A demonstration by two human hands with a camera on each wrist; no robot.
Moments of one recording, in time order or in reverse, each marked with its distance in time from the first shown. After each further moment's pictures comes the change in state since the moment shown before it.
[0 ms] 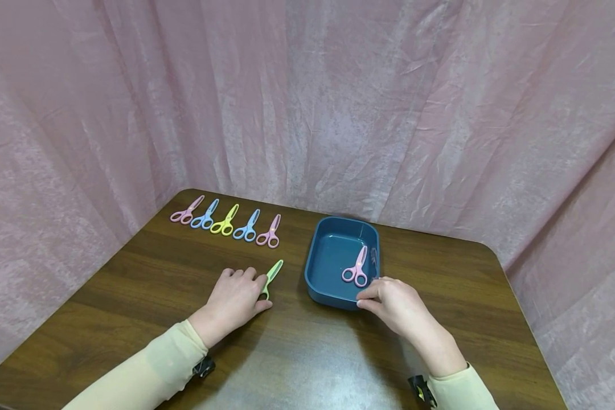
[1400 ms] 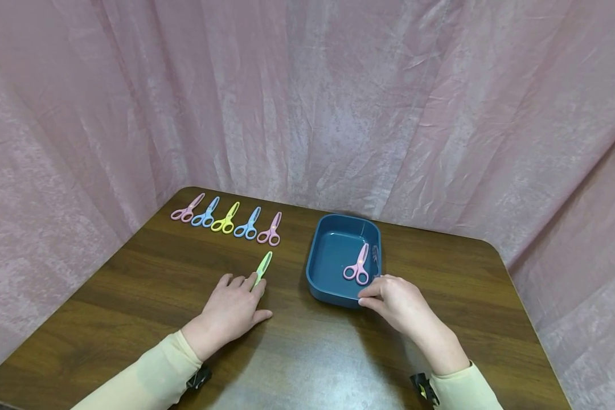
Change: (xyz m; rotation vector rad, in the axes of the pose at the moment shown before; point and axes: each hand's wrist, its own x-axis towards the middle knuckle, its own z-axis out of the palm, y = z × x) left_hand -0.020 0.005 -0.008 0.013 -0.136 0.003; right_hand 0.001 0.001 0.000 0.005 0.001 0.006
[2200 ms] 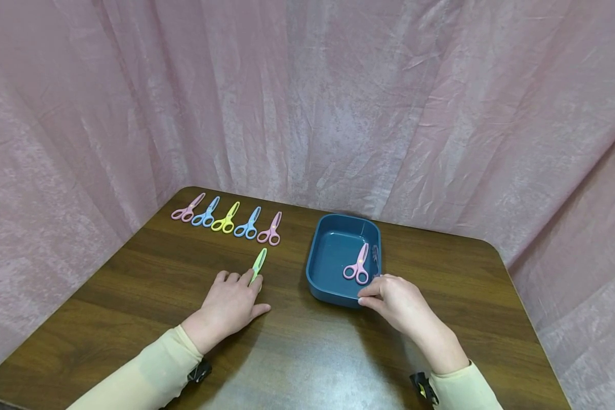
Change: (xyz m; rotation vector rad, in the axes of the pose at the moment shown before) left_hand 0.004 -0.006 0.000 0.018 0.008 -0.040; right_hand 0.000 0.001 0.000 0.003 0.009 -0.022
